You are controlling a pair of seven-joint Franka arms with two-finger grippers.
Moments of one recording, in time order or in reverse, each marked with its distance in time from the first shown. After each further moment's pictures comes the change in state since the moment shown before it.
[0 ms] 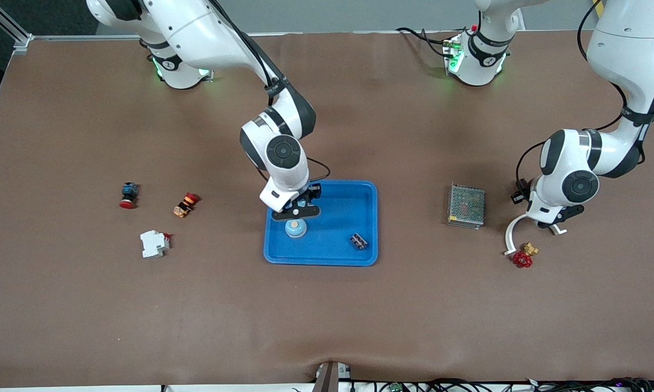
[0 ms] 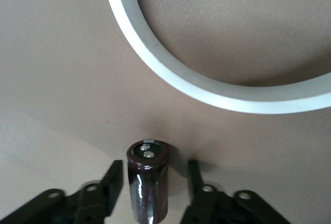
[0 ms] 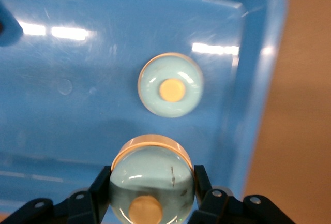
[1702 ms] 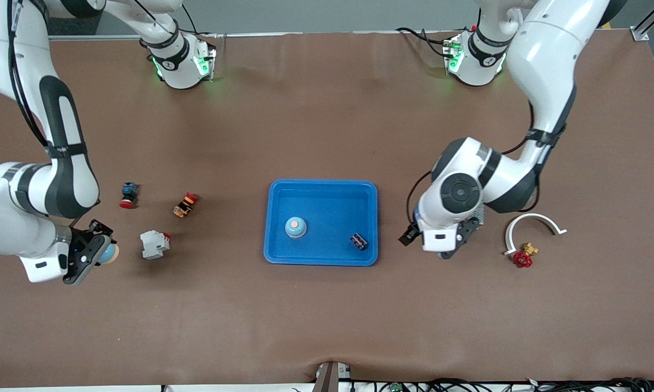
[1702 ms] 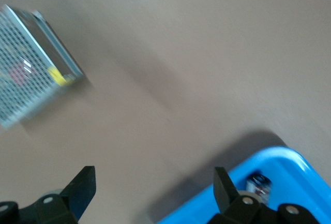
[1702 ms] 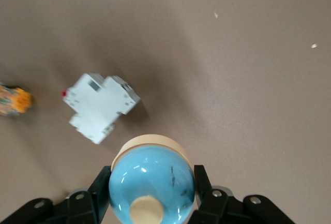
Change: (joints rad) left arm -0.365 0.230 -0.273 0.634 -0.142 -0.209 -0.793; right arm -0.772 -0.007 -0.014 0.028 -0.013 0.005 -1.726
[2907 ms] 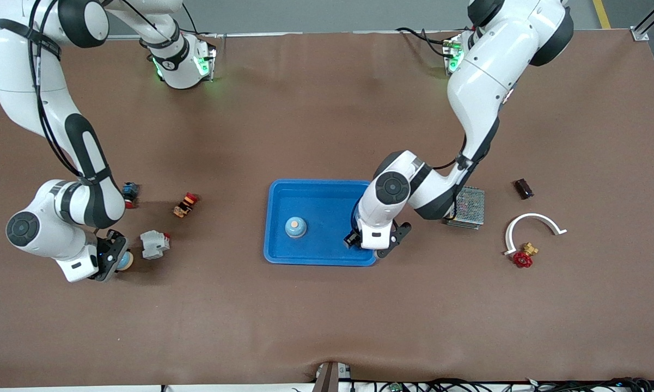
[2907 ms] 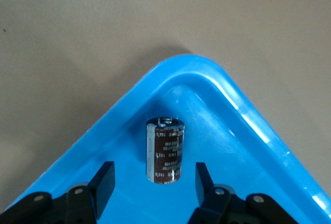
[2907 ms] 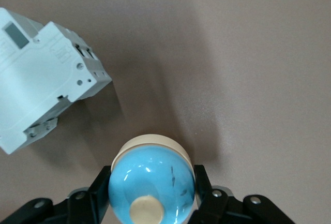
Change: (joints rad) left arm -0.203 0.210 0.073 0.082 0.000 0.338 -0.096; right arm -0.034 0.127 0.008 -0.094 0.001 0.283 -0.160
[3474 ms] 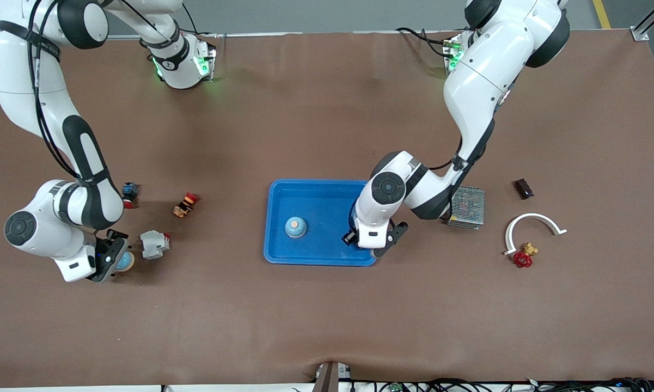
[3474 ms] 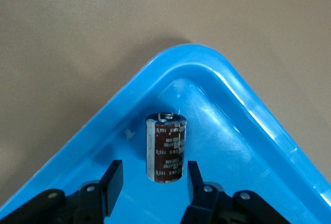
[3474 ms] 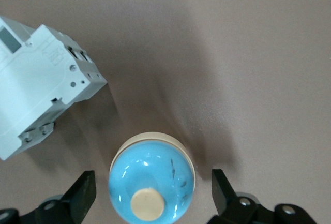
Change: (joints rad) left arm -0.007 0.007 0.003 0.002 0.000 0.009 0.000; right arm -0.009 0.004 0.000 0.001 0.047 0.004 0.000
